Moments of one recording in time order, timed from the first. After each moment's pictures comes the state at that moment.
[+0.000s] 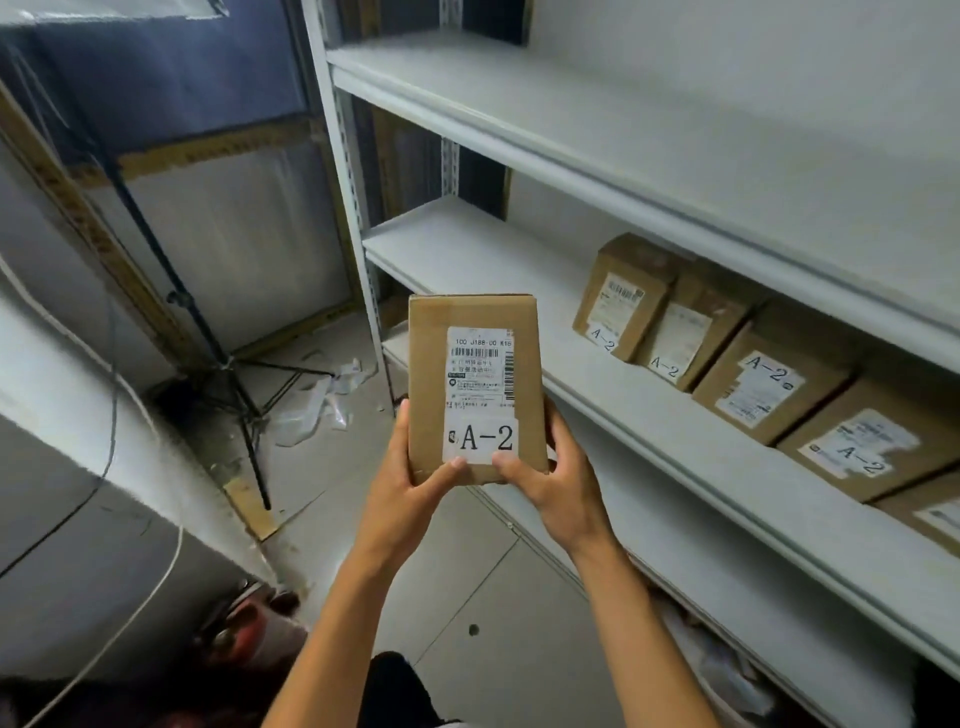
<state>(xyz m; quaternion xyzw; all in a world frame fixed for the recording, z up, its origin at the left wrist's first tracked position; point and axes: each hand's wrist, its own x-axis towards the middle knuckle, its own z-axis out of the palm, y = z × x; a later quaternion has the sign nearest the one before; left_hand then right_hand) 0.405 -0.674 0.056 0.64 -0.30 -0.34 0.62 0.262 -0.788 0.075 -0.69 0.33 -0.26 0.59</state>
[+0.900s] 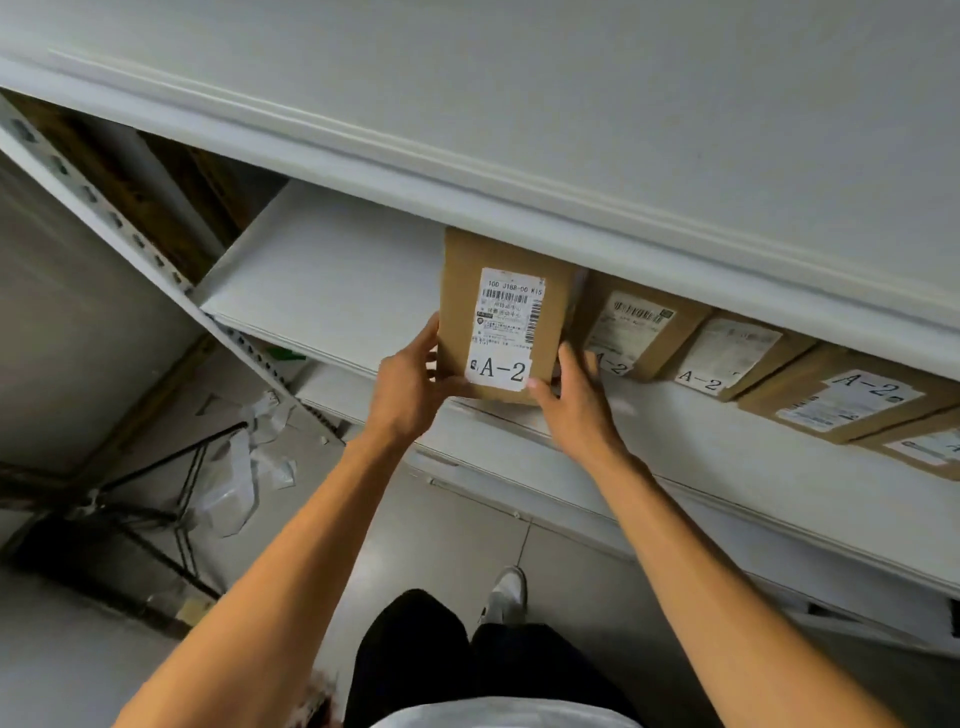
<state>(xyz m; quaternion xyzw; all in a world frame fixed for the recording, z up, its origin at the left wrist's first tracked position) 0.636 -1.036 0.002 0.70 -0.53 -0.32 0.34 0.433 -1.076 -0.013 -0.68 0.58 -0.22 0.40</state>
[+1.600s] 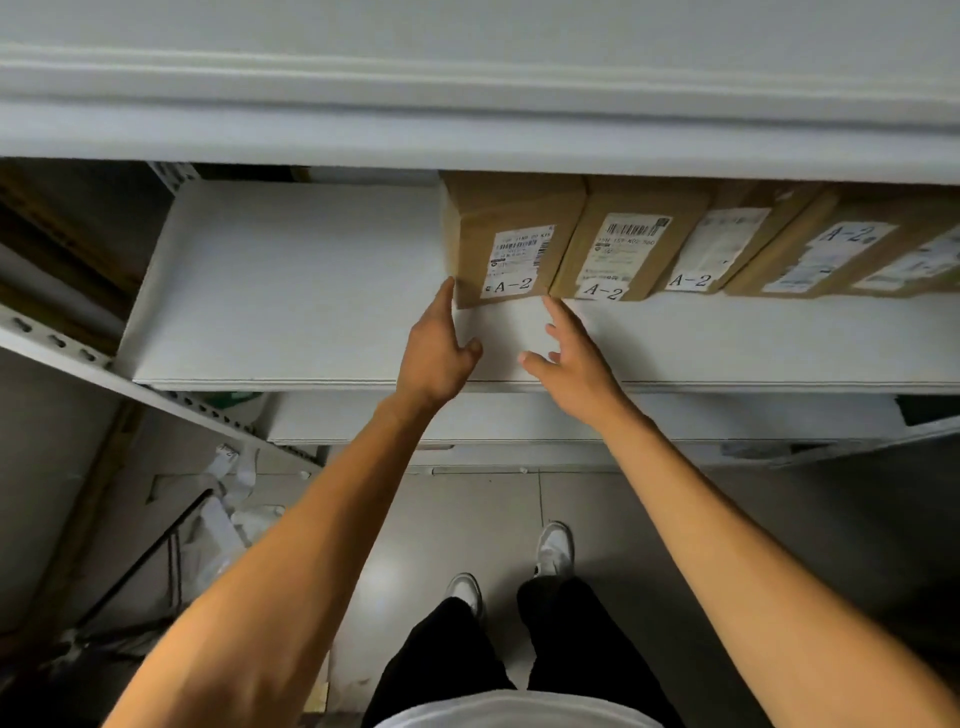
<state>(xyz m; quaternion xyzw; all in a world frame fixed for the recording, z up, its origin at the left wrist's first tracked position) 0.662 -1.082 -0.022 0.62 -0.65 -0.36 0.24 0.489 -1.055 -0.041 -0.56 0.65 -0.27 0.43</state>
